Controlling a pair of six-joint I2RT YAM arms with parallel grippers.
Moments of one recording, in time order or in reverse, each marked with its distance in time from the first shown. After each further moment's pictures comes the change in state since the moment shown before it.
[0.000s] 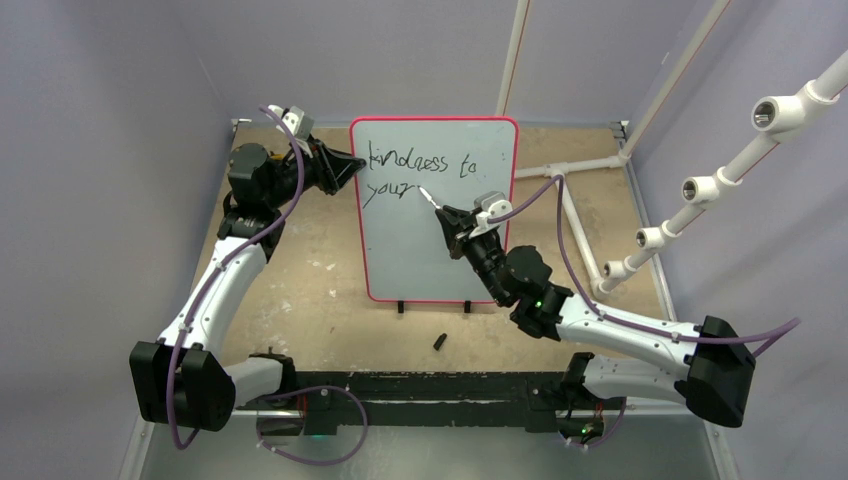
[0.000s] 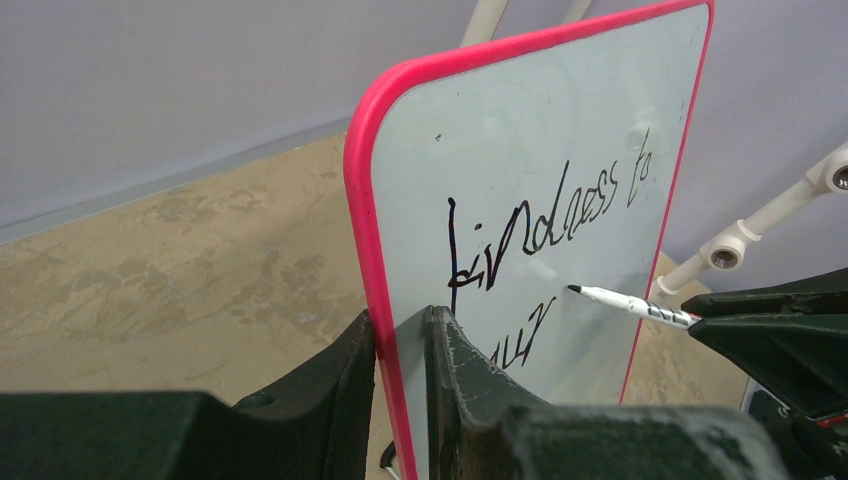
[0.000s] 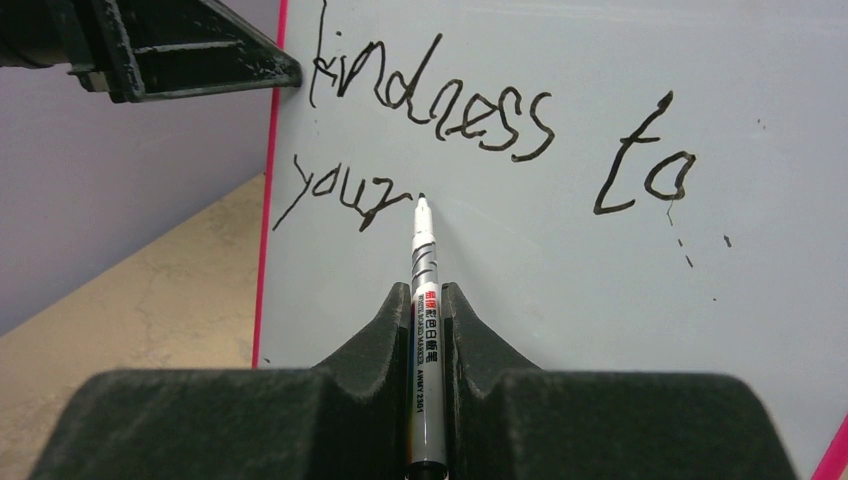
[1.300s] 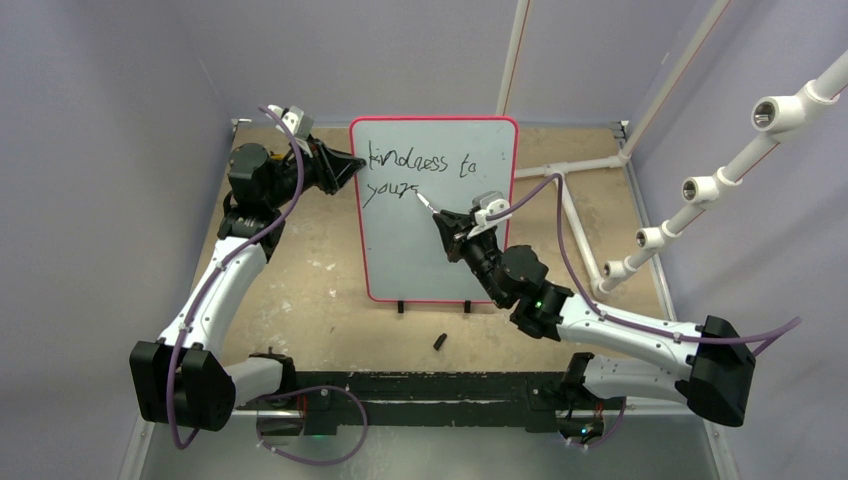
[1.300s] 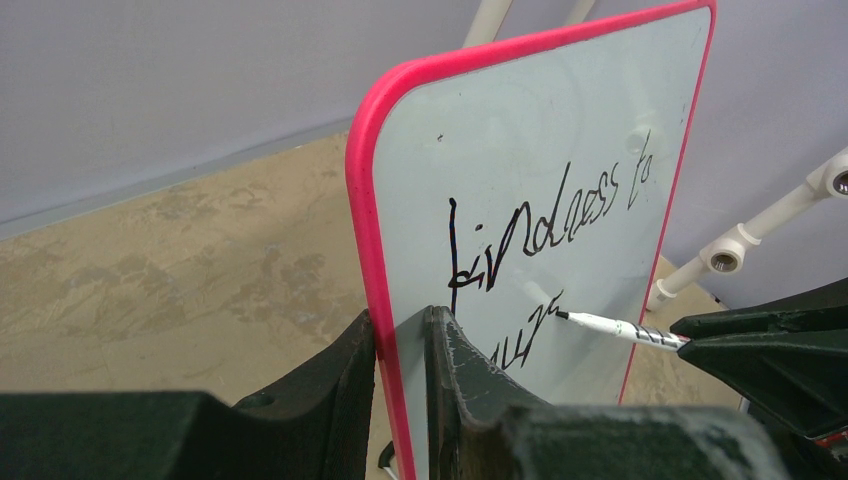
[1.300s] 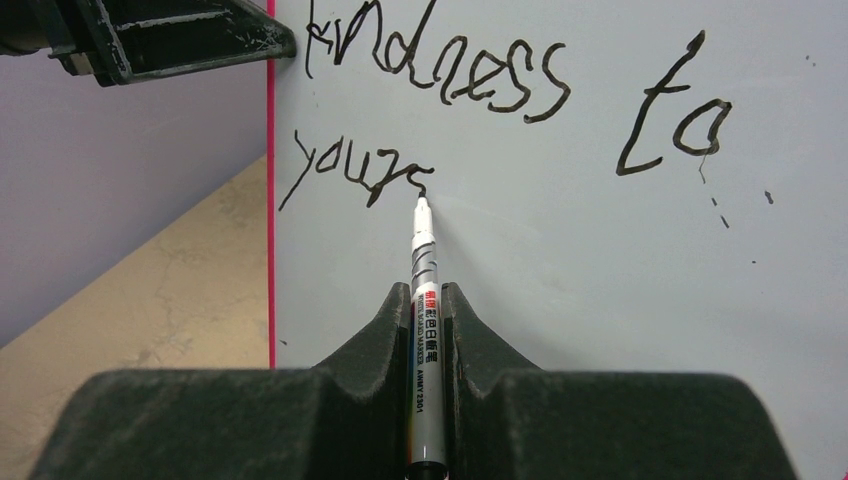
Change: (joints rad) left arm 0.000 0.001 0.000 0.000 -0.006 -0.008; right arm 0.011 0.001 0.021 -0.080 0.018 0.080
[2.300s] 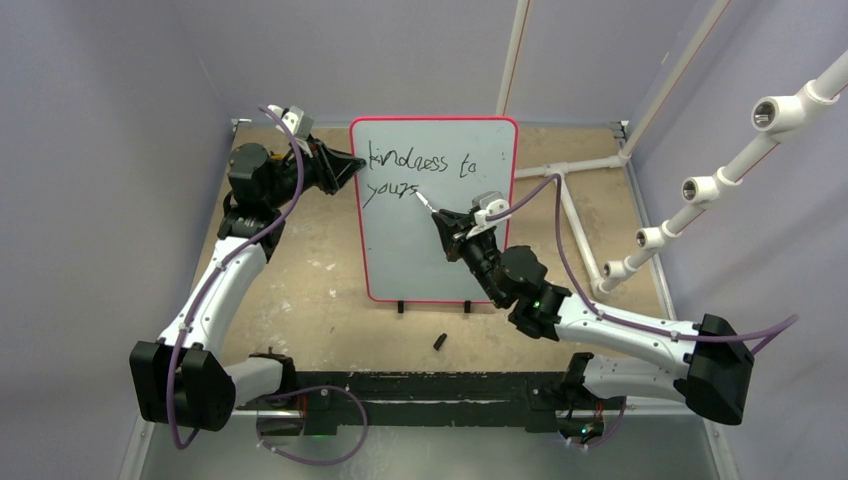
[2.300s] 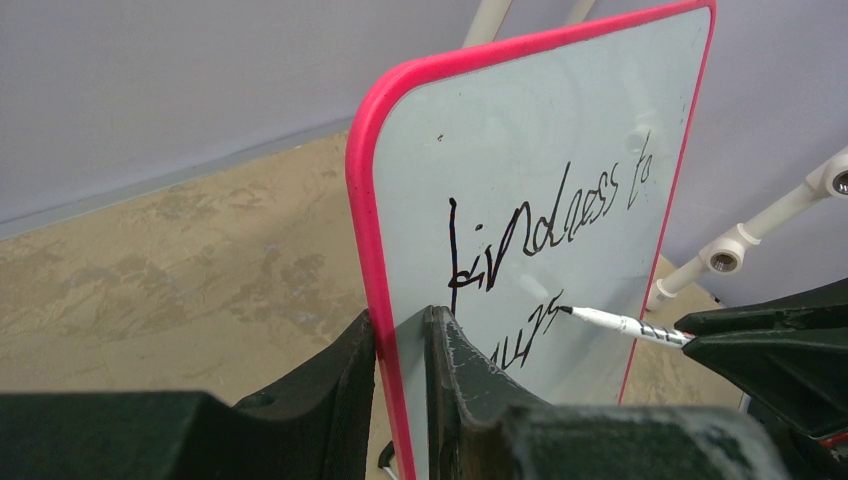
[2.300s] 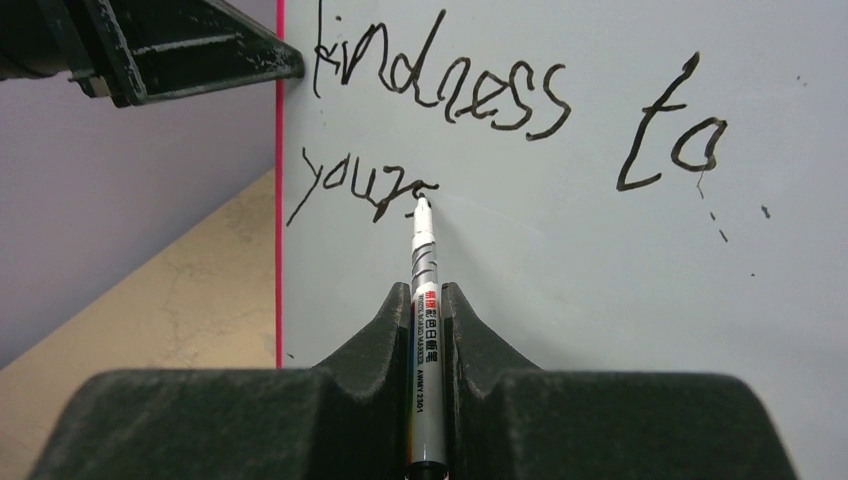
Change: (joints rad) left arm 0.000 0.000 0.000 0.000 0.001 0.000; right arm 0.006 0.008 -0.002 0.037 0.006 -0.005
